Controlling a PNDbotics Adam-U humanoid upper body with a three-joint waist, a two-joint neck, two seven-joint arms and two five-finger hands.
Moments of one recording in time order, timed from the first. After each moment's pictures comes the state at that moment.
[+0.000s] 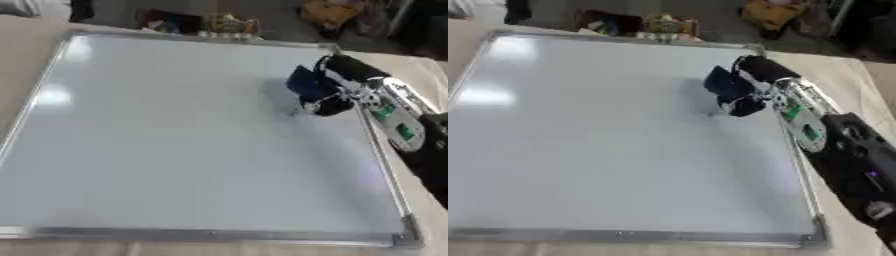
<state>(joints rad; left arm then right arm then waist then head) -0.29 0.24 0.13 -1.94 0.20 -0.11 -0.02 -0.84 -0.71 0.22 -1.22 0.78 0.01 0.31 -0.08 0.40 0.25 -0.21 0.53</state>
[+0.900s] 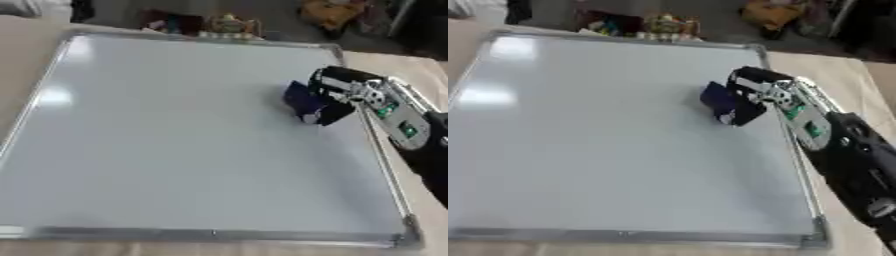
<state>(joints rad) -0.29 0.24 0.12 -1.94 0.20 -0.11 -0.02 -0.84 -0.71 0.21 -1.25 0.63 0.00 0.52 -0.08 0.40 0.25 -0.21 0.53</state>
